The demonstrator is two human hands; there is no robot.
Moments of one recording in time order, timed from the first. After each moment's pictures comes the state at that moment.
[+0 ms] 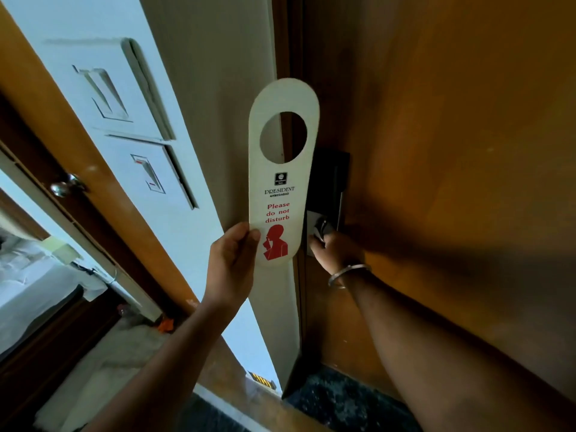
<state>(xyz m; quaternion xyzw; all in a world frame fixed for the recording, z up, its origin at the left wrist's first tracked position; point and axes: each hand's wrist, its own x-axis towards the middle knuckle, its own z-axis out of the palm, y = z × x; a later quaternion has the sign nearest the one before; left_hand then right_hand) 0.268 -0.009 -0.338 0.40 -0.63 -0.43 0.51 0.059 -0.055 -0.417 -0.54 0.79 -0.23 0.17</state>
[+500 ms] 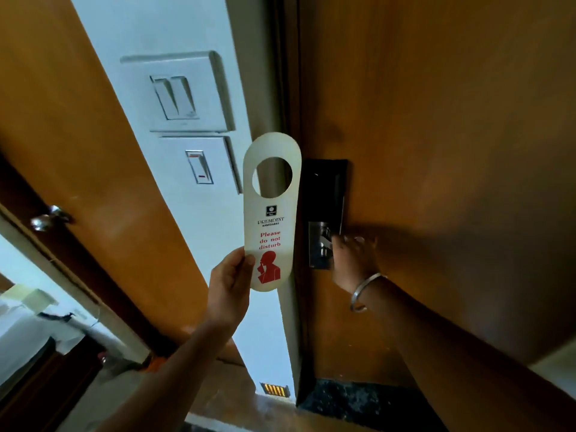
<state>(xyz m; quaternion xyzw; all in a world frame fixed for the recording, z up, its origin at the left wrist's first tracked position) 0.369 0.009 -0.376 0.33 -0.67 -0.47 0.47 0.126 0.040 -0.402 -0.57 0.81 -0.09 -0.06</state>
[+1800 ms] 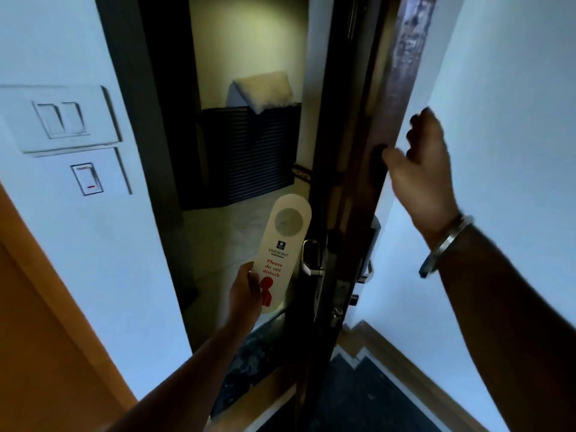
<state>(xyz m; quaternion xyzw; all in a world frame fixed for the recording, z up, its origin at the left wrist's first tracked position) 0.378 0.140 -0.428 0.13 -0.77 -0.60 0.19 0.358 0.375 -0.151 -0.14 0.77 -0.57 -0.27</state>
